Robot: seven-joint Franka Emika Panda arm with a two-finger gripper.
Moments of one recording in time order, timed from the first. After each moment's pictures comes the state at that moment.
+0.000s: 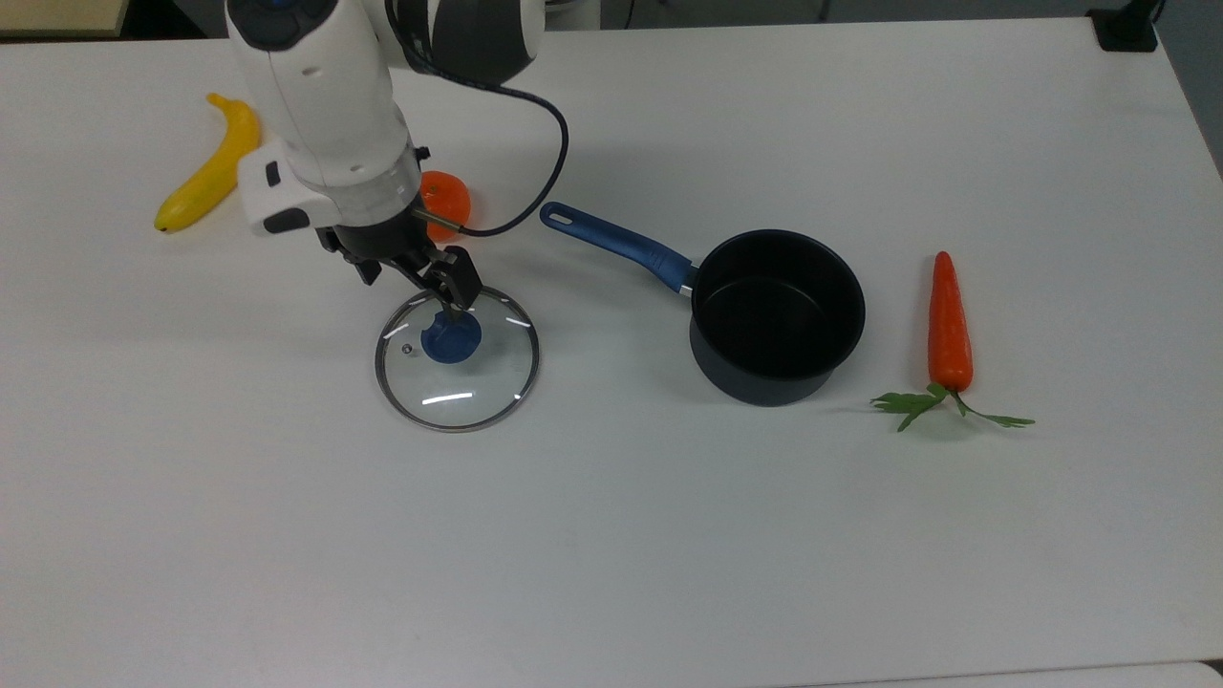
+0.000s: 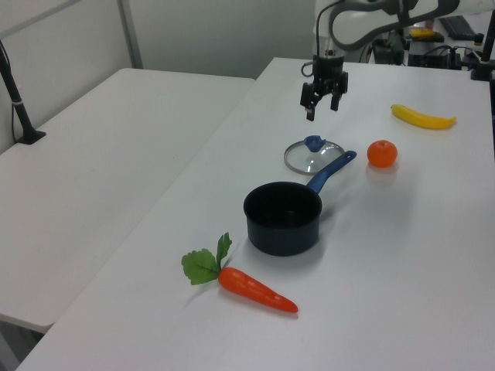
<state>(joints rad) 0.05 0.48 -0.14 -1.47 0.11 2.00 0.28</state>
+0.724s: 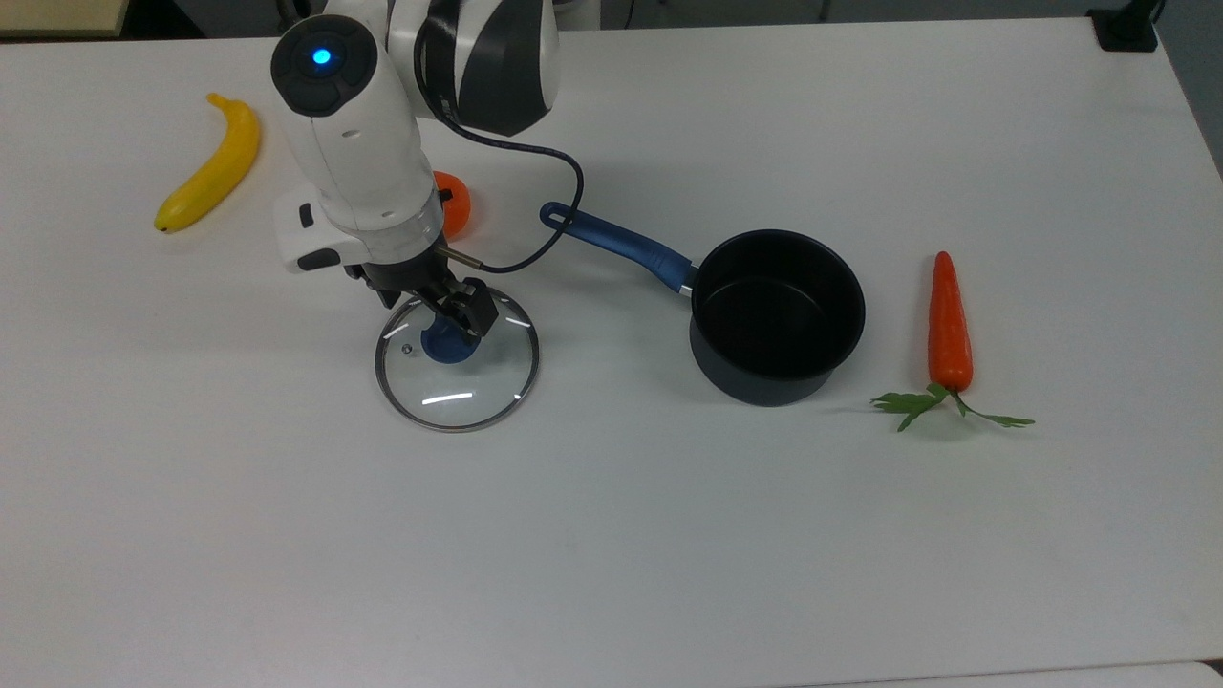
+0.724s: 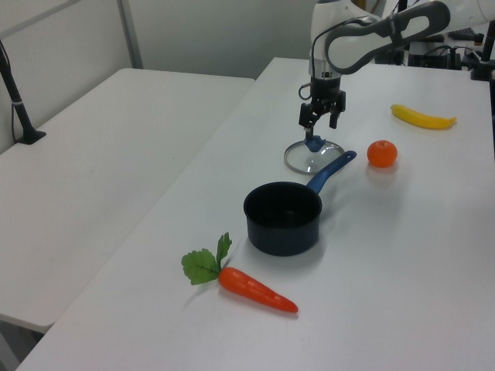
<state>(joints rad) 0.06 0.53 -0.14 -1.51 0.11 2.08 0.30</state>
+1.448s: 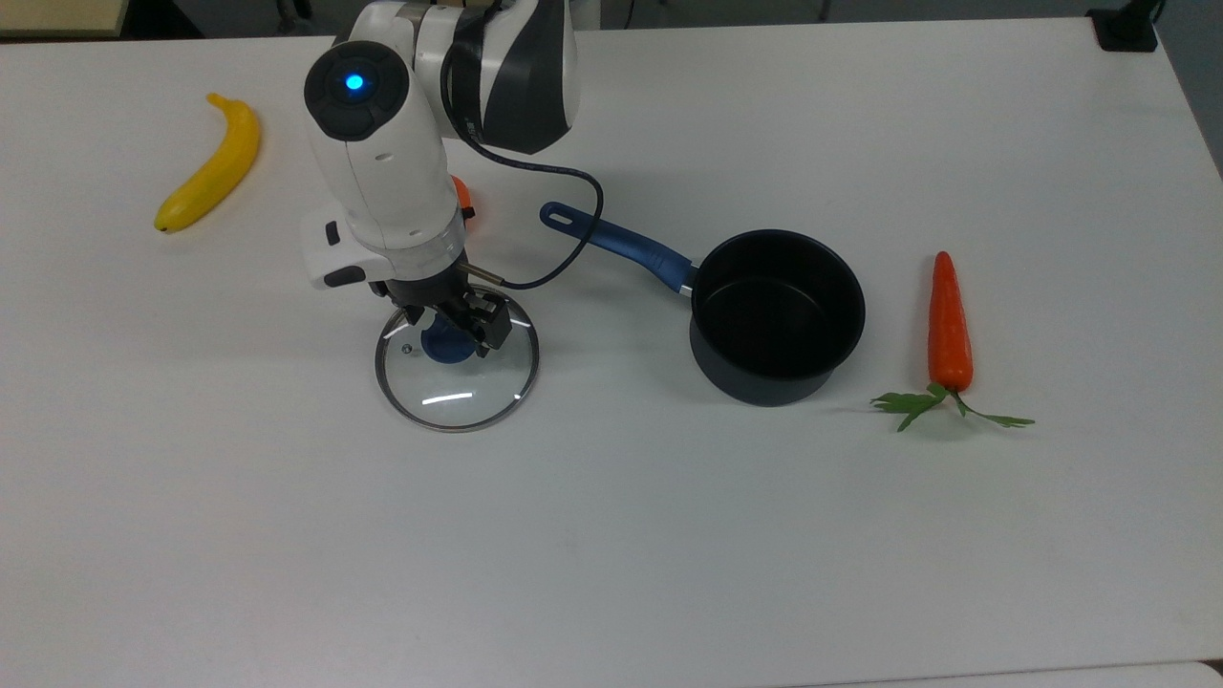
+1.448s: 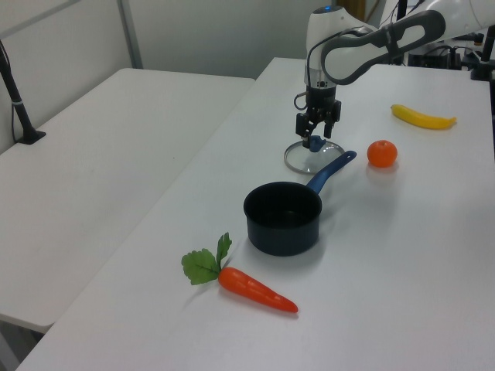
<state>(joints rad) 0.09 0.56 -0.14 -1.51 0.11 2.10 0.32</state>
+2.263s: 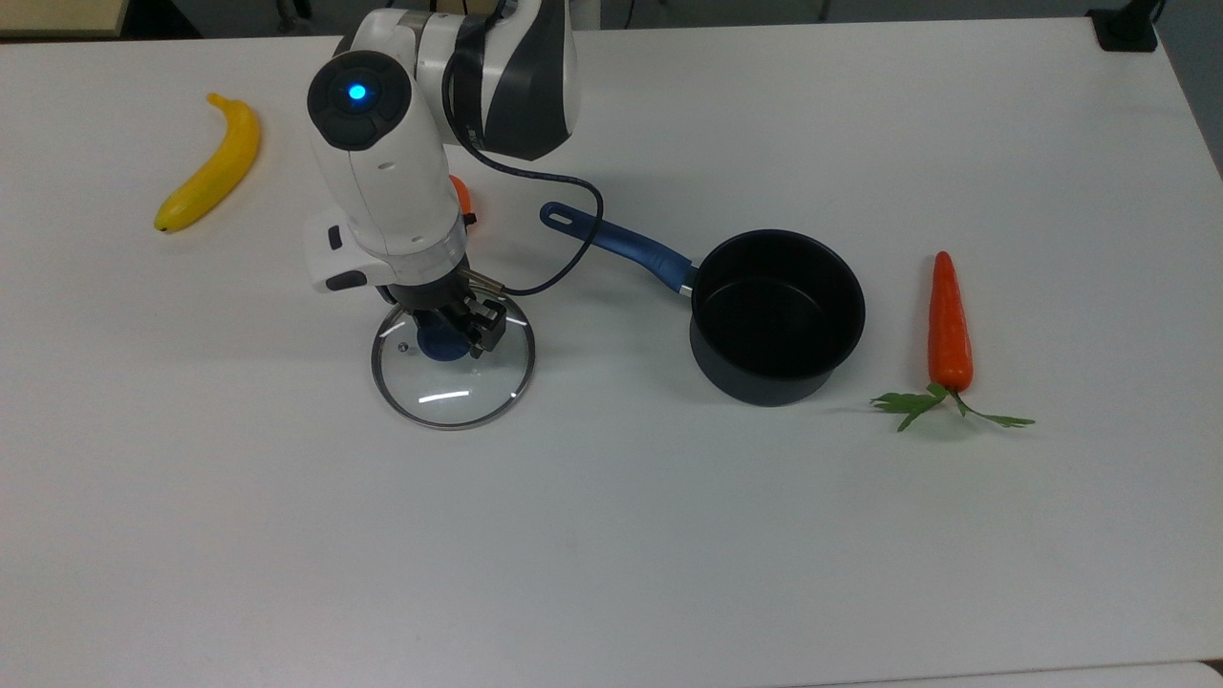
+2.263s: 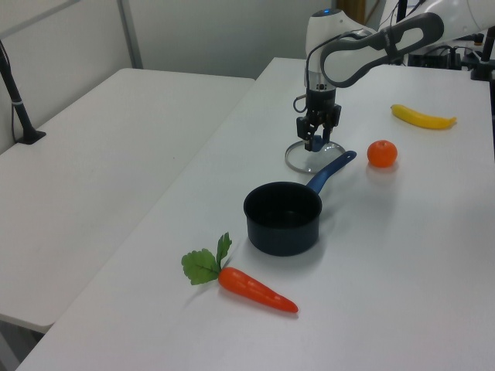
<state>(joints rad) 0.09 0.57 -0.14 -1.51 0.11 2.10 0.35</state>
